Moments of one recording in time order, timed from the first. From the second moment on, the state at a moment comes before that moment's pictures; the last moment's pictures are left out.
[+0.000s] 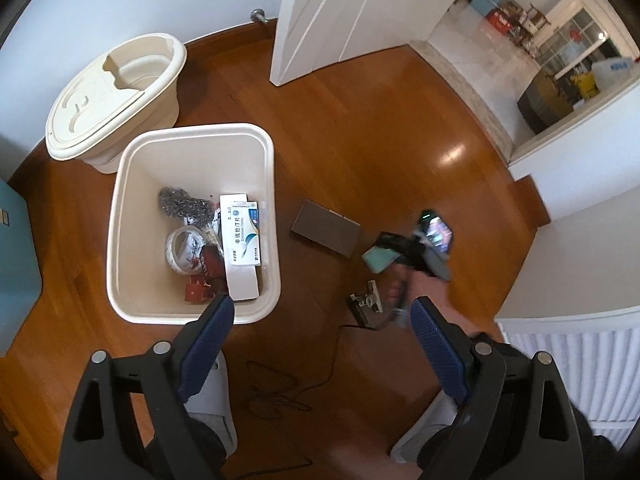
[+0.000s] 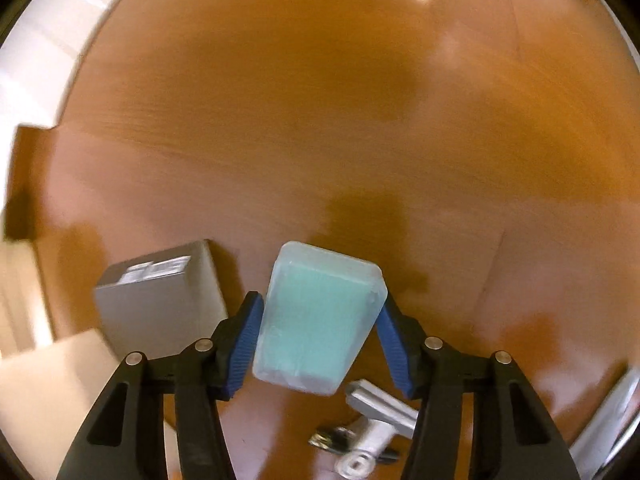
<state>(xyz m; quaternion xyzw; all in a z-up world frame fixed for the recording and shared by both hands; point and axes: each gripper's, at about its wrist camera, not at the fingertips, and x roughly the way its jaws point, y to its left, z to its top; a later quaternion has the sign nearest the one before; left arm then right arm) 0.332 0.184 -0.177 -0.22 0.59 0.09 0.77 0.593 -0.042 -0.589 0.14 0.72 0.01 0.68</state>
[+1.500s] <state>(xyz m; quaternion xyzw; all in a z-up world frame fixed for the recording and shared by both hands) 0.505 0.177 -0.575 -0.43 0.61 0.33 0.58 0.631 -0.265 -0.495 0.22 0.61 0.11 0.76</state>
